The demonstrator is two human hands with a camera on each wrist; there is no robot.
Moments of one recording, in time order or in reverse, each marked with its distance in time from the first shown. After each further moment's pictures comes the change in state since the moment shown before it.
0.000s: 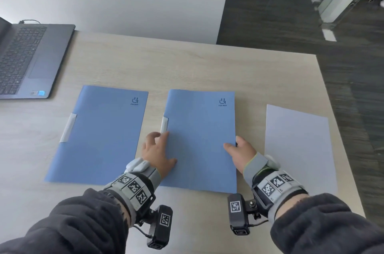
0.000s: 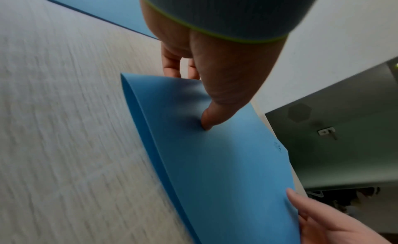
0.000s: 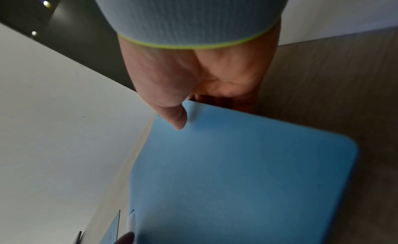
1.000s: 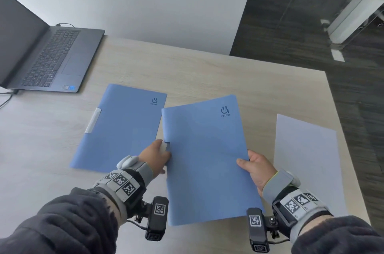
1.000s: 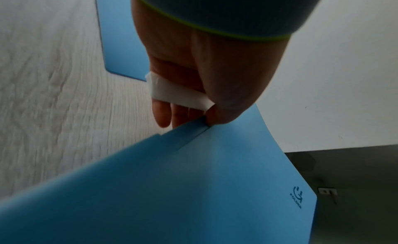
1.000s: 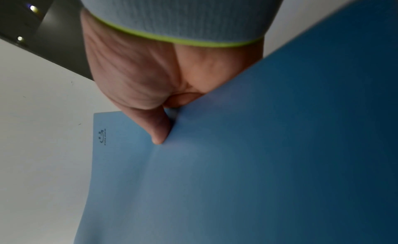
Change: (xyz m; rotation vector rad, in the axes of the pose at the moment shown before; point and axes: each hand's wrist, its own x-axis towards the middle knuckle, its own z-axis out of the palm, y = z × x) left_hand -0.022 -0.036 -0.036 -0.521 -0.104 -0.172; right_hand -0.048 0.003 -0.006 0.232 -0.164 -0.004
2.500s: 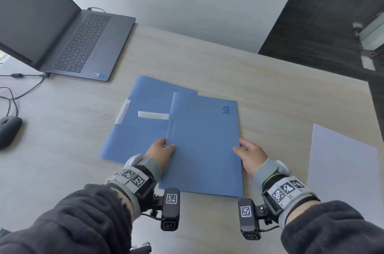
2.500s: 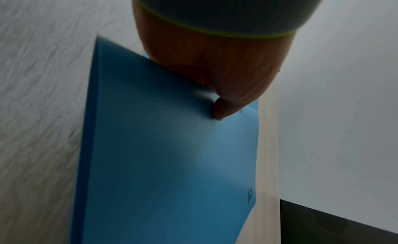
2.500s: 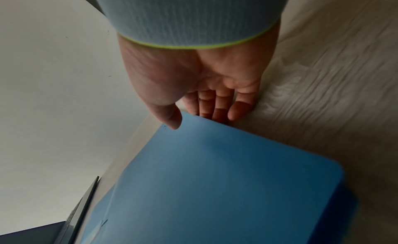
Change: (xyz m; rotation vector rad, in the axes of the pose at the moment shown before) left_hand 0.013 -0.036 -0.059 -0.283 0.080 -0.149; right_hand 0.052 -0.014 0.098 -0.374 0.041 0.002
